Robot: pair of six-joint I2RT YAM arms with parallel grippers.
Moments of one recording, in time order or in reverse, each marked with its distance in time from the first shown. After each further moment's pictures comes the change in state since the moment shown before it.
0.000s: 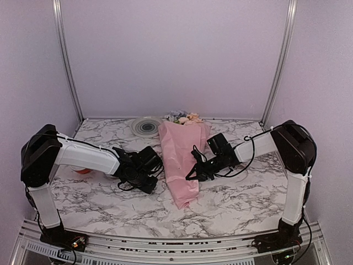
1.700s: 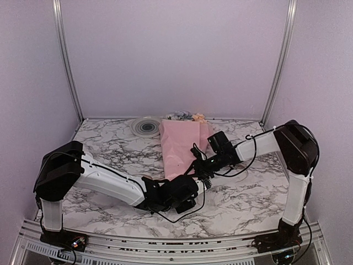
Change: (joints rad) left arm -0.341 0.181 0.129 0.420 -0.235 0.517; right arm 0.007 -0.031 0.004 -0.008 -0.016 -0.043
